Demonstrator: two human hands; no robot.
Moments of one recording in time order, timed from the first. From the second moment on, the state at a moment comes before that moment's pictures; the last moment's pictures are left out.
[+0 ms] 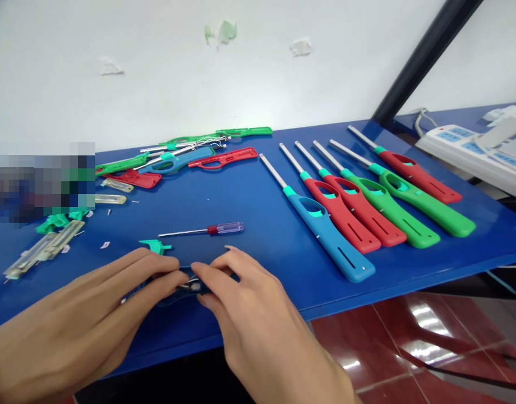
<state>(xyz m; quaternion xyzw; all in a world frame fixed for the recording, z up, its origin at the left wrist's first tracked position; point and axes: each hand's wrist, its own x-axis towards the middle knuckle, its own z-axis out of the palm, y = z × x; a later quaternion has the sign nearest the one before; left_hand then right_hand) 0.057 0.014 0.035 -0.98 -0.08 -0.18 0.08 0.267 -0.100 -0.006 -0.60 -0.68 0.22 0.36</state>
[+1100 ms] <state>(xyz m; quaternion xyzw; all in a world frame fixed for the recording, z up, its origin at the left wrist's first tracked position) 0.062 -0.004 0.020 -0.90 -0.26 -0.31 -0.17 0.261 -0.096 -0.001 -0.61 -0.63 0.19 0.44</state>
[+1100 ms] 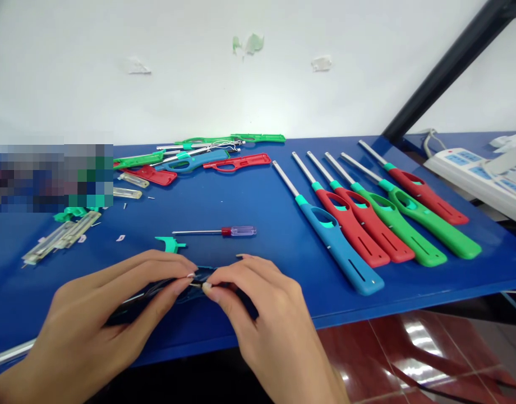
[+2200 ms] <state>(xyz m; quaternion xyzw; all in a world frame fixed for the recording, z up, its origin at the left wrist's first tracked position) 0.061 -0.001 0.019 -0.89 -0.27 -0.30 -0.18 0.260 -0.098 -0.001 -0.60 -0.63 0.21 0.45</state>
